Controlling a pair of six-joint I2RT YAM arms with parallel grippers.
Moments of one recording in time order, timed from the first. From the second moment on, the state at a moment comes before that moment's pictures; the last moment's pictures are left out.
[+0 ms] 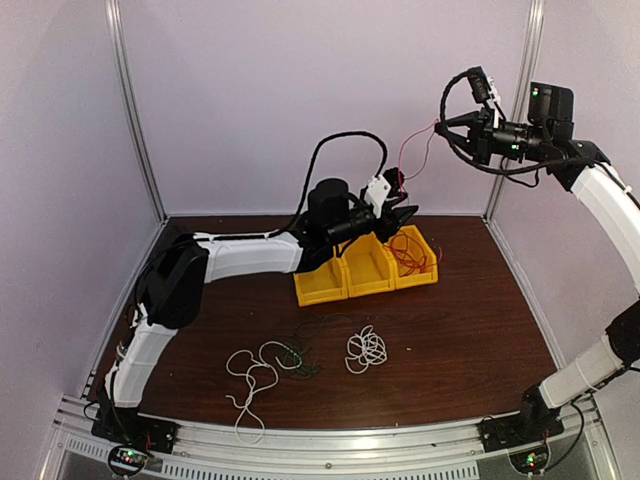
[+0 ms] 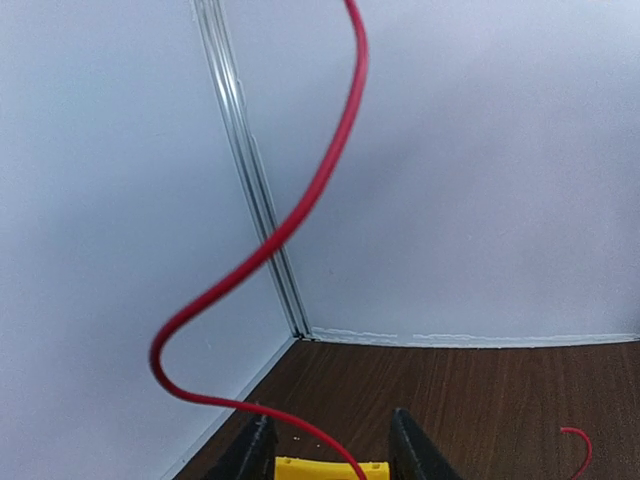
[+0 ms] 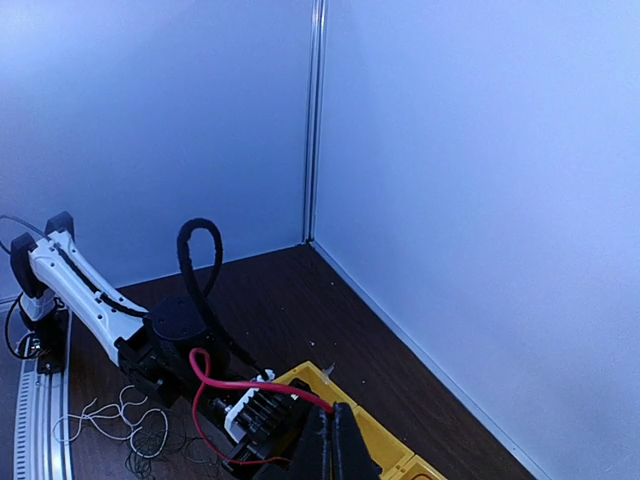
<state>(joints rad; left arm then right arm) -0.91 2.38 1.97 0.55 0.25 0.20 0.22 1.41 1.67 -0.41 -0.83 -0.19</state>
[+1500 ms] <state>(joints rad) -0.87 2.82 2.20 0.82 -0.07 -0.37 0.19 1.96 1.39 -0.16 -0.58 -0.19</state>
